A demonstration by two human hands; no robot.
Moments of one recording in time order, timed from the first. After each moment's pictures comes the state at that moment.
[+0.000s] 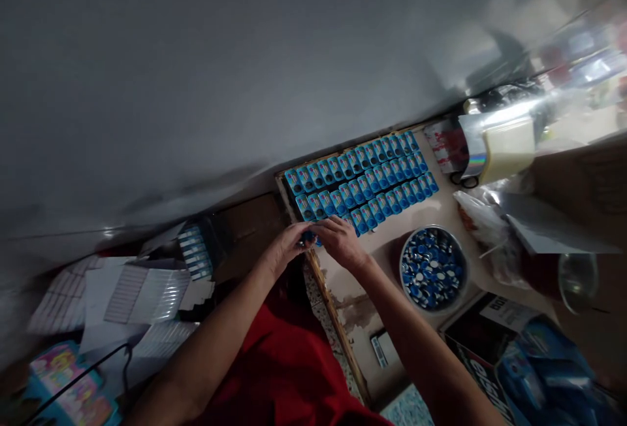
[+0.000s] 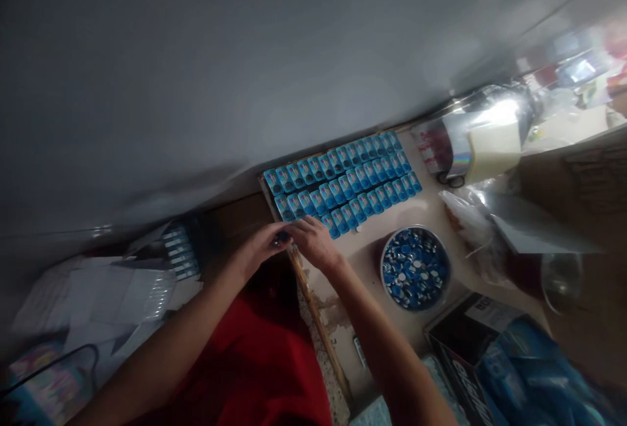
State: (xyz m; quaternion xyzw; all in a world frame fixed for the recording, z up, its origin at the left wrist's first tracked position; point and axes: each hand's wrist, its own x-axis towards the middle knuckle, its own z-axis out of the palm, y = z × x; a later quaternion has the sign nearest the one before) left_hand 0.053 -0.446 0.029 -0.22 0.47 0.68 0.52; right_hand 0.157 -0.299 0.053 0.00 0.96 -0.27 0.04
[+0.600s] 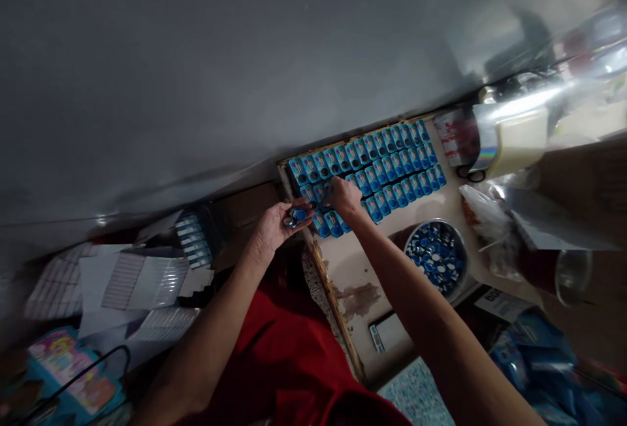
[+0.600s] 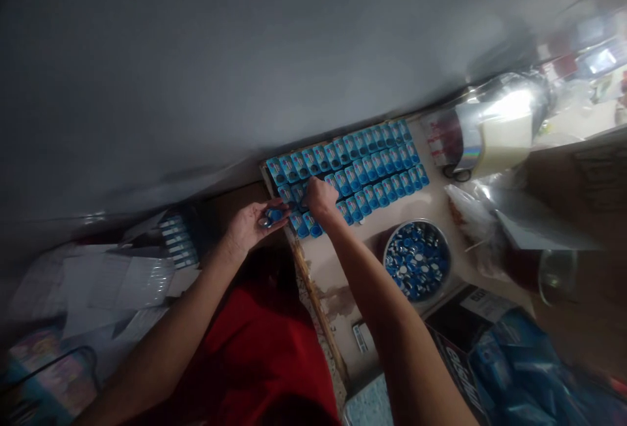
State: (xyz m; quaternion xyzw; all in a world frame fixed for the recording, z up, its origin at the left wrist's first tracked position) left_hand 0.019 -0.467 0.003 -0.24 0.35 0.72 0.55; right_hand 0.067 -0.260 0.020 0.34 0.90 -0.15 0.25
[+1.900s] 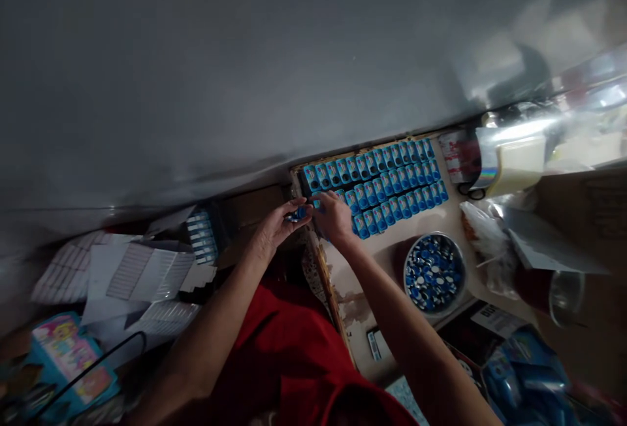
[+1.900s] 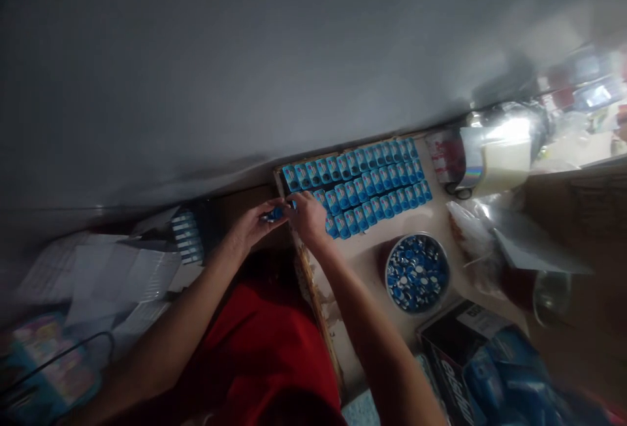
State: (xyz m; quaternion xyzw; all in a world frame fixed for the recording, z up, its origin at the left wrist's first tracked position) left_hand 0.004 -0.483 -0.005 -0.26 0.33 0.76 0.50; right_hand 0.076 -0.329 0.037 0.23 0.94 -0.25 0.07
